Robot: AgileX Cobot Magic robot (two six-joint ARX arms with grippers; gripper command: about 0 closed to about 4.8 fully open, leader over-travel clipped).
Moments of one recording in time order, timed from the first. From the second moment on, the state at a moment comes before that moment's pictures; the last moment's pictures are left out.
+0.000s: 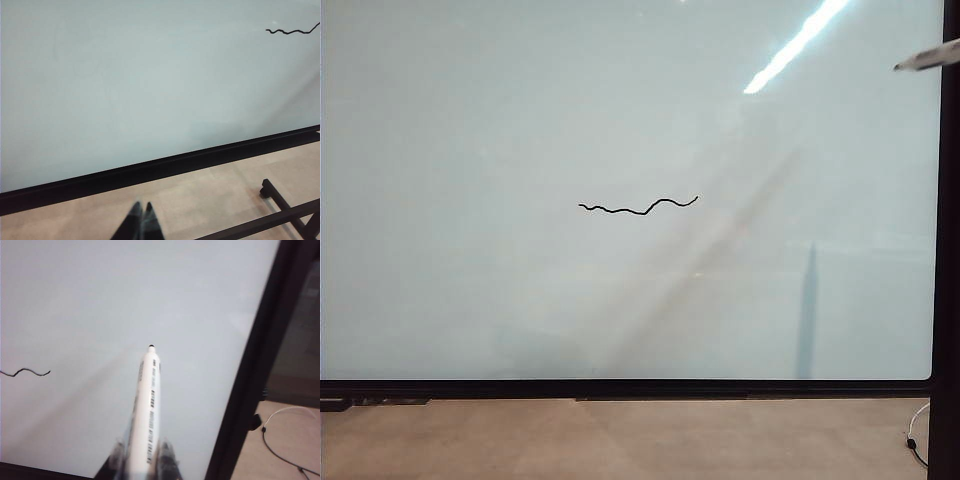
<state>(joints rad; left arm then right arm) 0.04 0.00 0.00 -0.14 0.27 0.11 0.69 0.24 0.15 0.21 0.56 -0.20</state>
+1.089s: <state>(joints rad) 0.04 0.00 0.00 -0.14 0.31 0.14 0.69 0.00 0.02 0.06 0.49 -0.19</state>
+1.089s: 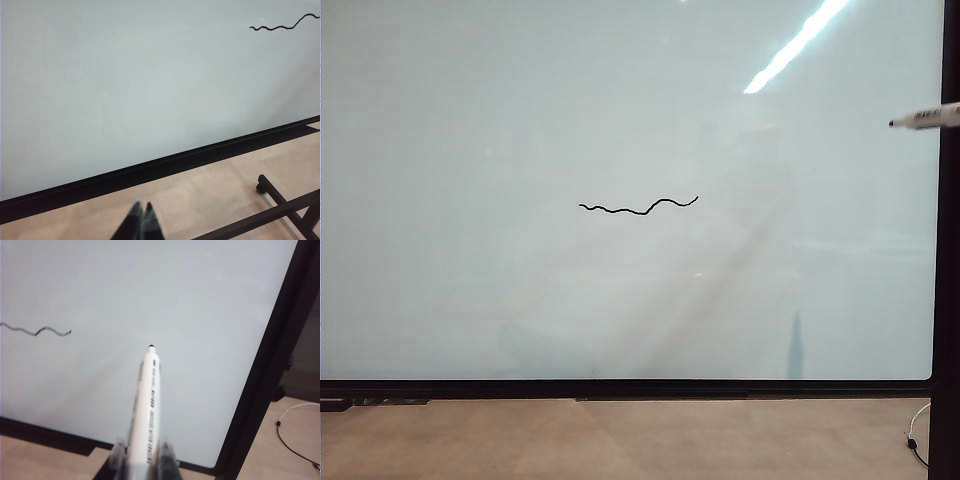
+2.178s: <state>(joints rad) 0.04 0.00 0.00 -0.14 0.31 0.14 0.69 0.00 0.01 0.01 0.49 -0.19</state>
